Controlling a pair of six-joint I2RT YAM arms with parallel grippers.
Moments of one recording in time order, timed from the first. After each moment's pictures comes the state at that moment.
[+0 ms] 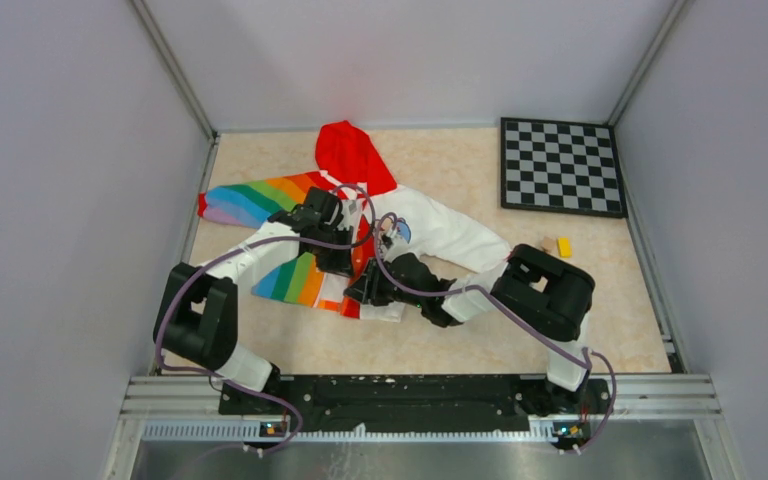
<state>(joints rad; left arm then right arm) -0.40 1.53 0.99 -0.60 0.28 -0.29 1.03 1.91 0.81 0.72 -0.03 0.95</state>
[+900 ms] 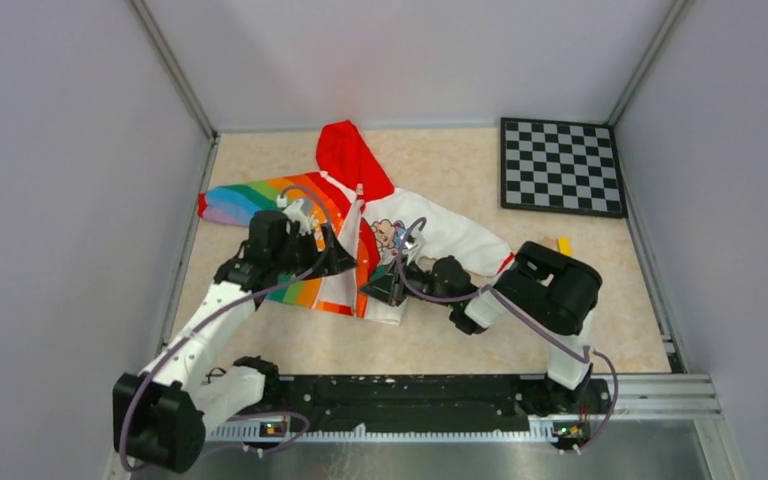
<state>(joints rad) -0.30 1.11 0.78 -0.44 0.38 -0.46 0.94 1.90 0.58 1.21 -0.27 0.83</state>
